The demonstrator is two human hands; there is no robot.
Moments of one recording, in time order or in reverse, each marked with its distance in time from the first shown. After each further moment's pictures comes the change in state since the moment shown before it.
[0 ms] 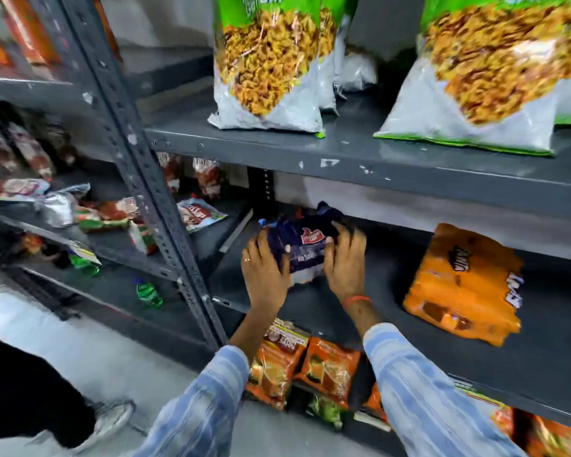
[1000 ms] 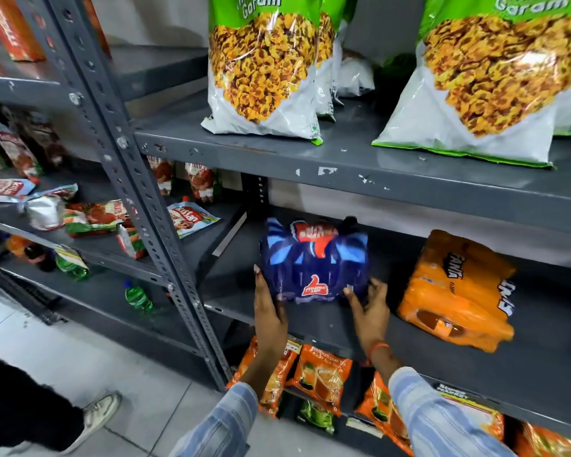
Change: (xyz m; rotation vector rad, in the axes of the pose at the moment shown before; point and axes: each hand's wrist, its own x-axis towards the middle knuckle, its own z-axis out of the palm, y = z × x) left_hand -0.060 -0.032 0.042 -0.557 -0.127 -0.145; right_hand -0.066 0.067 -0.019 0.479 -0.061 0.584
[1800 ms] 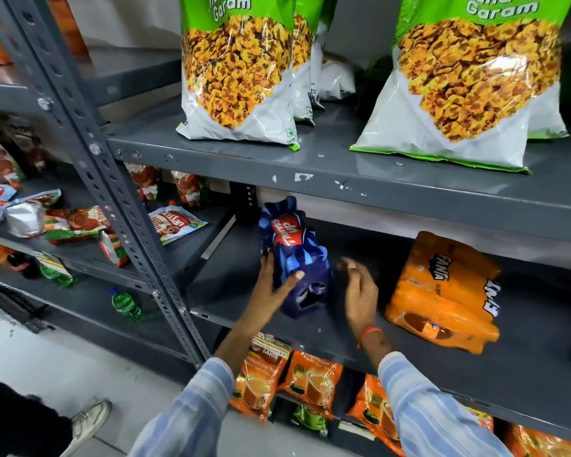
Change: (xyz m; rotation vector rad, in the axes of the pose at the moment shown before) left_hand 0.050 0.054 0.003 -0.051 -0.381 -0.137; right_hand 0.023 -0.040 0.004 0.071 0.049 -0.115
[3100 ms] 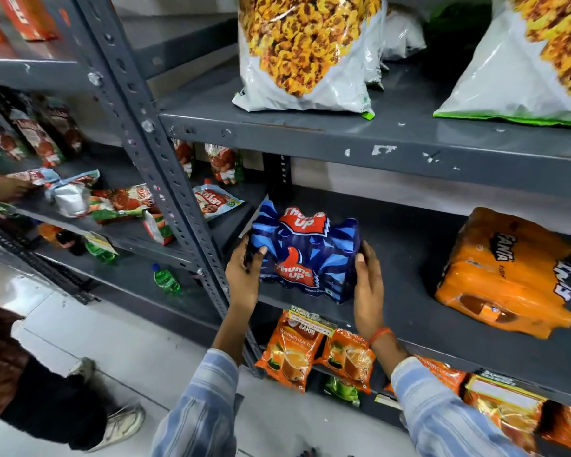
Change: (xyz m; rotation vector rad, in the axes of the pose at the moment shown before) left_hand -0.005 -0.046 -0.099 -0.168 0.441 -0.013; right_hand -0.063 -0.020 0.057 0.243 -0.155 0.175
